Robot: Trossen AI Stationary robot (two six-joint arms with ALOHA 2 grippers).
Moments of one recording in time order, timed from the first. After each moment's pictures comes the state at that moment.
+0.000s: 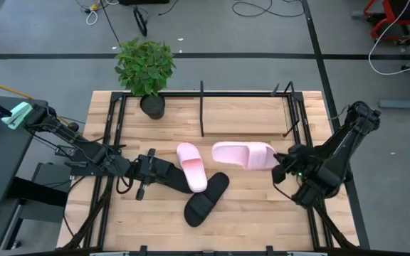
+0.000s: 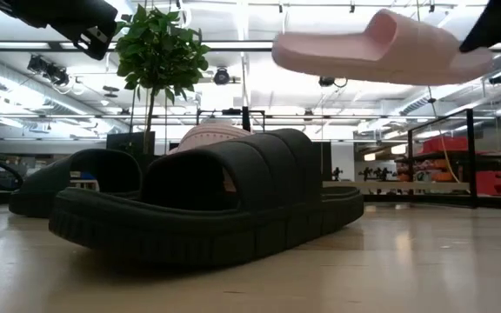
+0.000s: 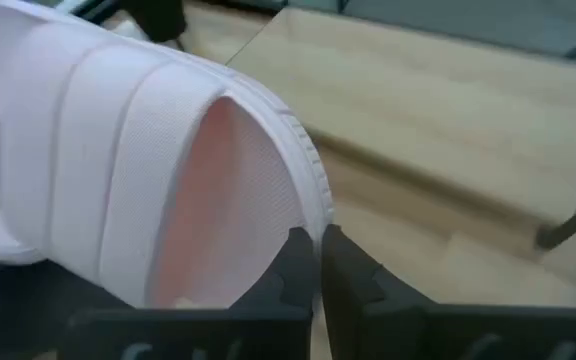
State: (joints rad) left arm -0.52 0.90 0.48 0.10 -0.35 -0.17; right arm 0.86 1.26 1.03 -1.57 0.93 2.07
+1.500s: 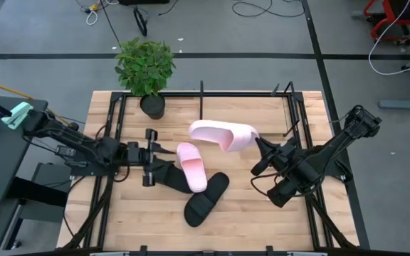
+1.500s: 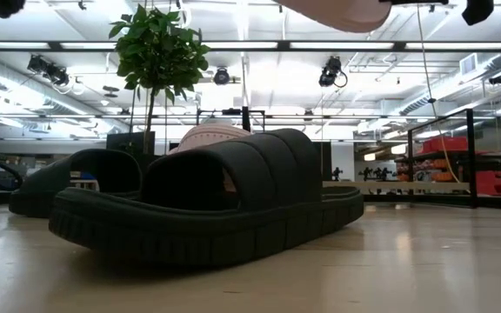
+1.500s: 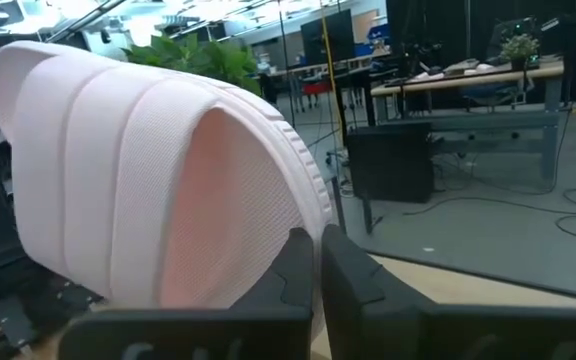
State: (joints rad) left arm -0.33 1.02 0.48 0.88 -0.28 0.31; right arm 0.65 1.33 1.03 -1.00 1.57 1.53
